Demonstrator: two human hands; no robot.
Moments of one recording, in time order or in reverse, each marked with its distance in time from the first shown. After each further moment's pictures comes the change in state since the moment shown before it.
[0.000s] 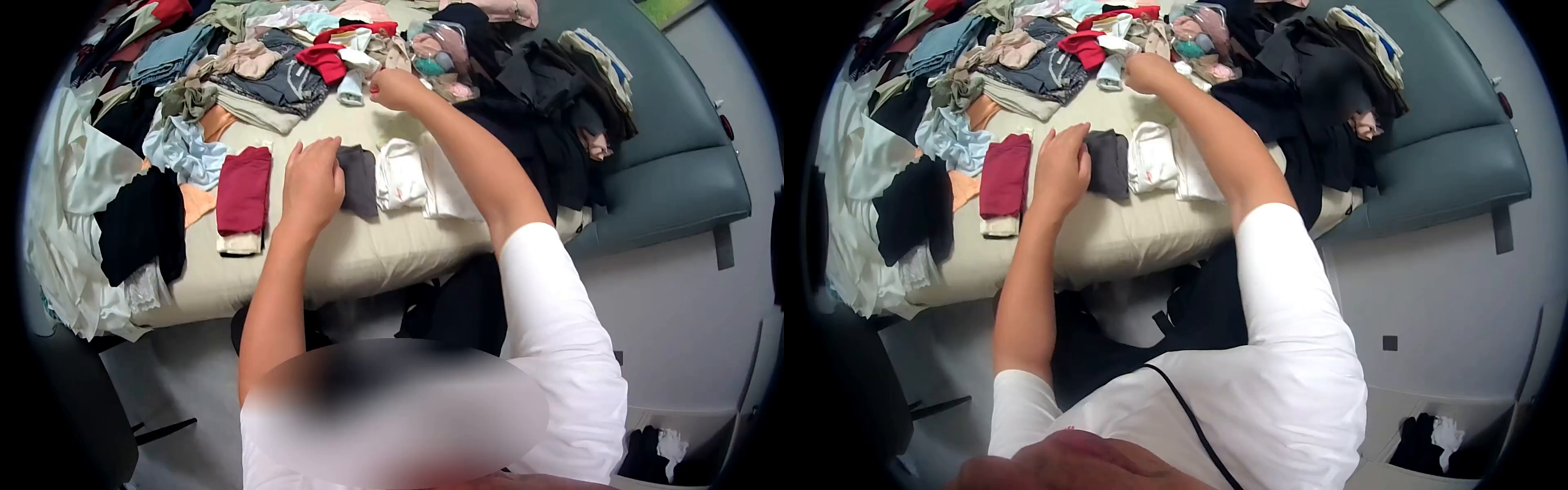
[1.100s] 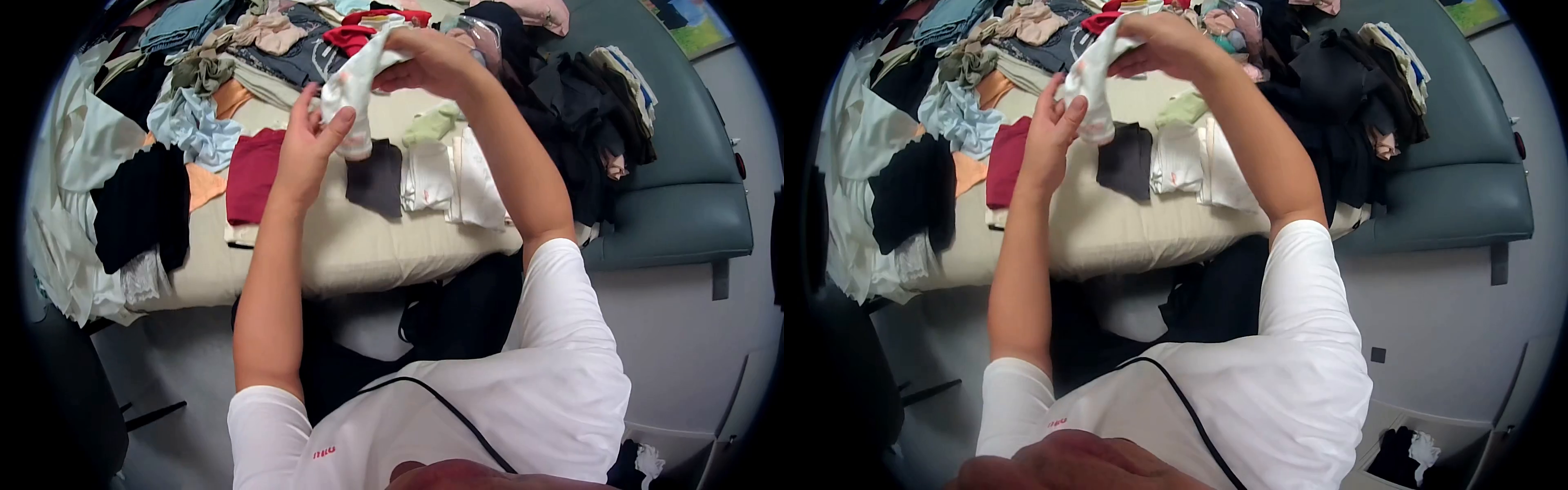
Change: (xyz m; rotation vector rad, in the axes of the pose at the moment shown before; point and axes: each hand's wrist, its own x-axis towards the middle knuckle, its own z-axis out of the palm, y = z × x) left_hand 0.034 -0.029 -0.032 -1.267 0.105 -0.575; right_hand -0.042 -0.078 -0.090 1.508 -0.269 -0.077
